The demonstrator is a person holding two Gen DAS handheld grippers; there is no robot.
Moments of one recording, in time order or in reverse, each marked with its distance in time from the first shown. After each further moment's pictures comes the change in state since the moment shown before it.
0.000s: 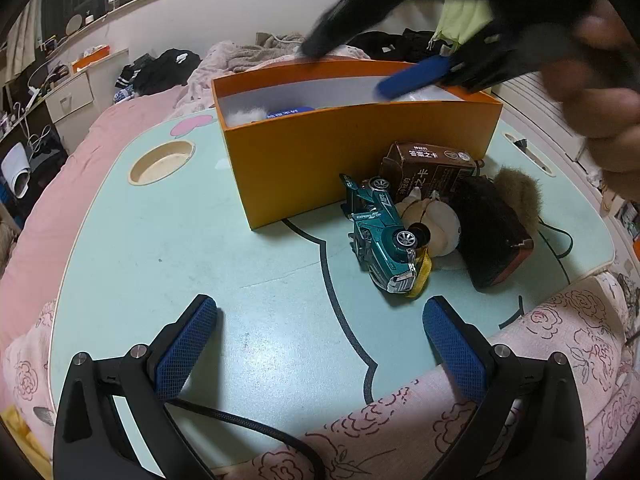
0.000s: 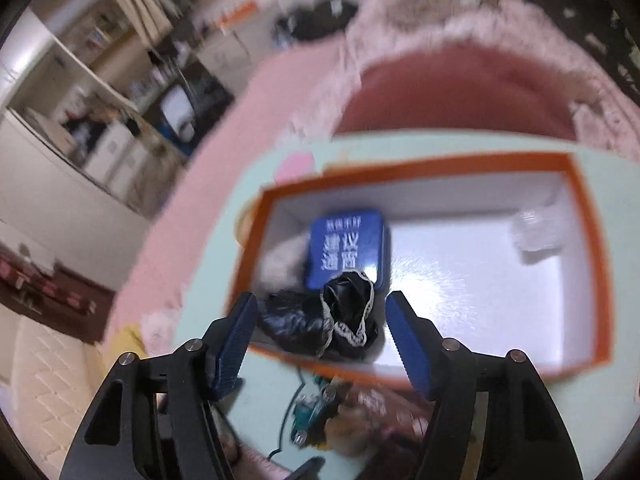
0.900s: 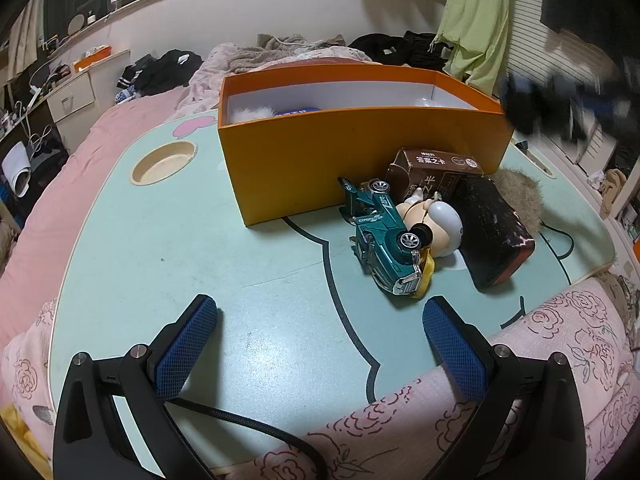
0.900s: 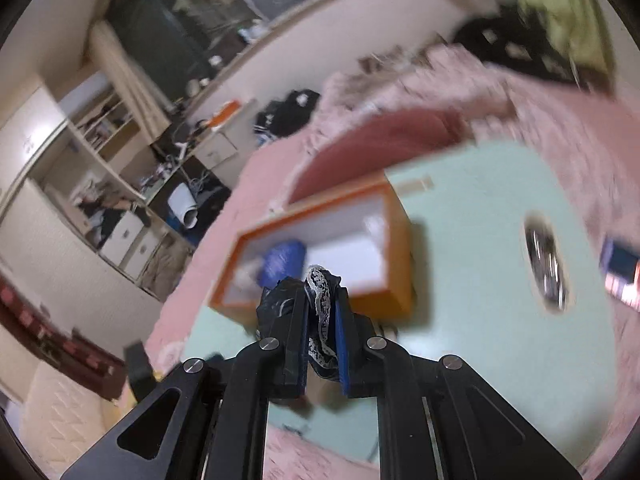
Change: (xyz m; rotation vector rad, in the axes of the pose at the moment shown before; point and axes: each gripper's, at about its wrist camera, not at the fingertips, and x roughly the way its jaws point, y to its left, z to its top) left arm 0.000 0.000 0.002 -0.004 -0.008 -0.001; right arm -0.124 -0.107 -0.141 0.221 -0.405 0.133
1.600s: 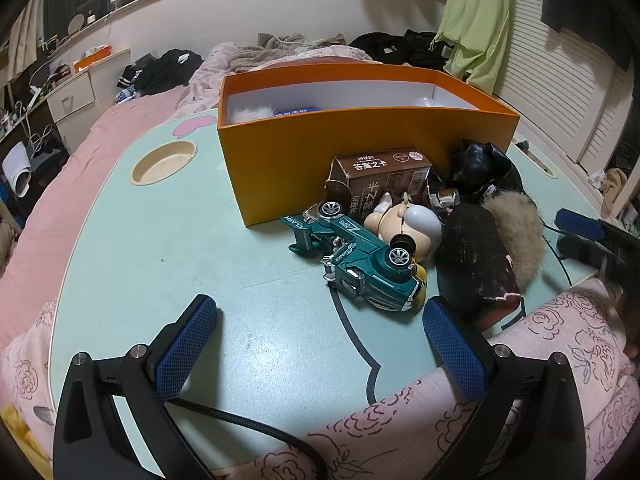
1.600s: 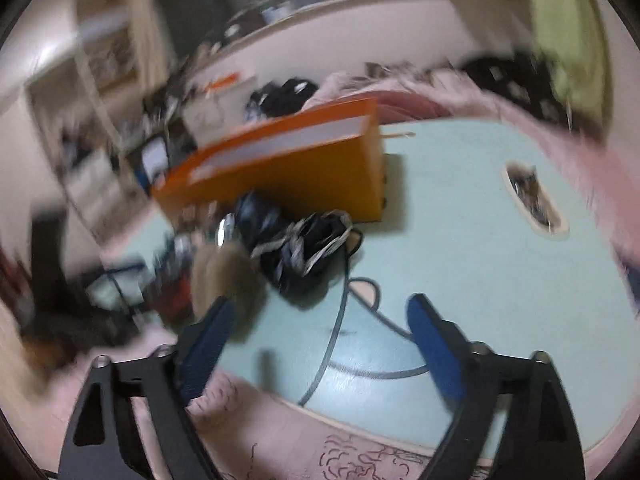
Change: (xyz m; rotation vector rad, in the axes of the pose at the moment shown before) left arm 0.000 0.003 -0.002 0.002 0.001 -0.001; right arm 0.027 0.015 -0.097 -0.437 -0.039 -0.274
